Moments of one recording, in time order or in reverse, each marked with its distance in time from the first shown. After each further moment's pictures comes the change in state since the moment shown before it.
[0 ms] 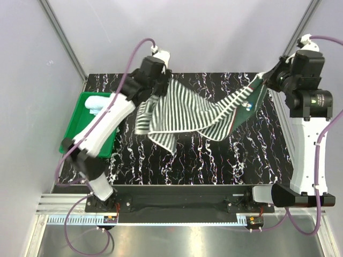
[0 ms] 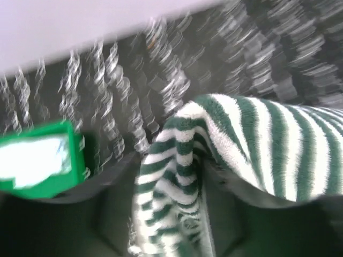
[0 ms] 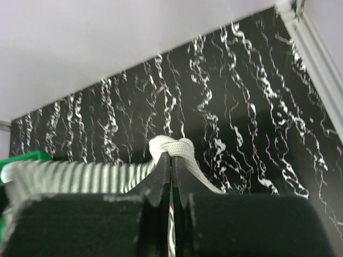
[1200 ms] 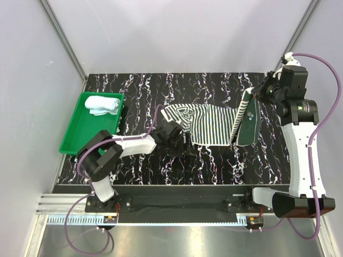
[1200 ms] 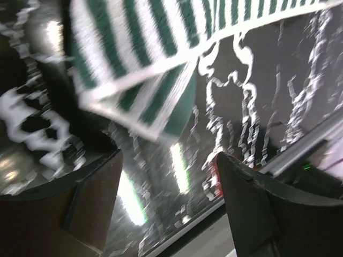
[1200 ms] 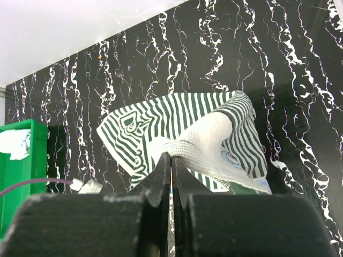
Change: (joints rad) left arm -0.176 0.058 -0.979 0.703 0.554 -0.755; right arm 0.000 -0.101 -0.348 0.126 -0.106 0.006
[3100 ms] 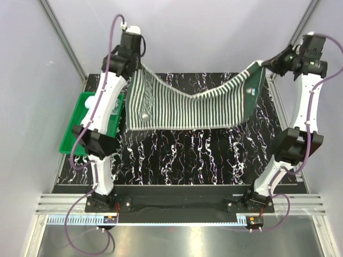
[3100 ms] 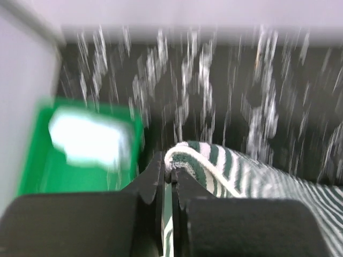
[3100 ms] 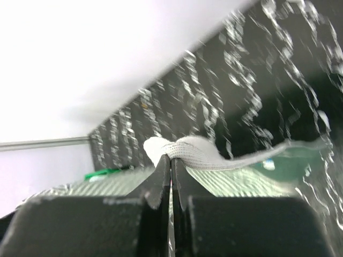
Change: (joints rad) left arm 0.471 0.256 1.421 -0.885 -0.650 0.686; right arm -0.291 0.645 0.545 -0.018 -0.369 0.243
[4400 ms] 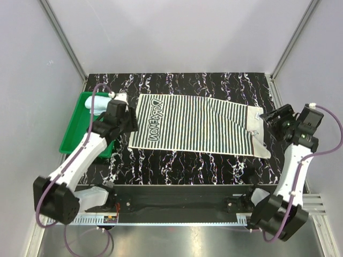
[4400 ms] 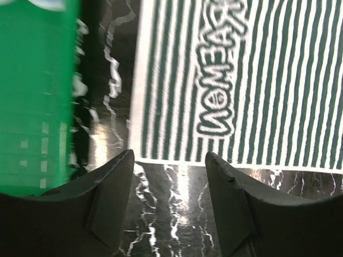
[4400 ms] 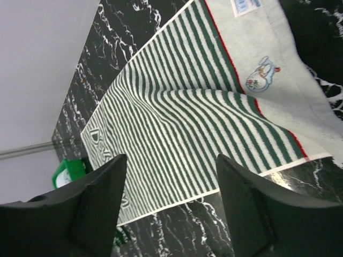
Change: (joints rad) left arm 0.029 -0.836 -1.400 0.433 0.286 -0.185; right arm -0.222 -0.875 -1.183 0.228 0.019 -0.006
